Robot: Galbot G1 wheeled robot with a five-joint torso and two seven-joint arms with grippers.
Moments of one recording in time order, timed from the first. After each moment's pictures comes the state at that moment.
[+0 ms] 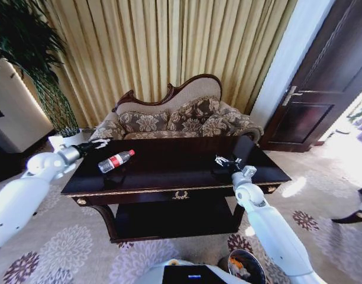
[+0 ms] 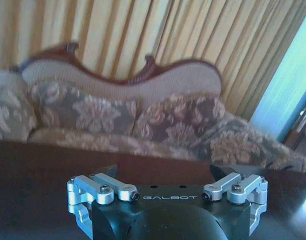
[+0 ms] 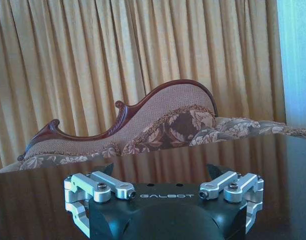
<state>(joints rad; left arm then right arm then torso) 0.65 -0.60 -0.21 -1.52 -1.32 0.49 0.09 -1.04 1.06 0.39 1.72 0.65 -0.11 0.17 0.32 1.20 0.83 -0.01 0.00</state>
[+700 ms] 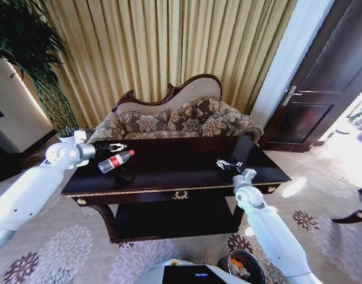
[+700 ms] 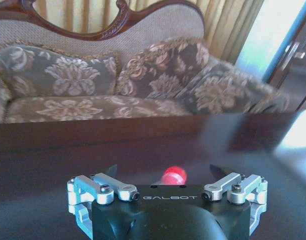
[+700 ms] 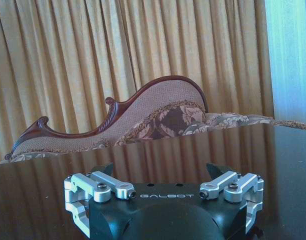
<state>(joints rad) 0.53 -0.54 -0.10 -1.56 -1.24 0.72 0.17 -1.06 1.09 0.41 1.66 0.63 -0.09 0.17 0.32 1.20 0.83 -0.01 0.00</state>
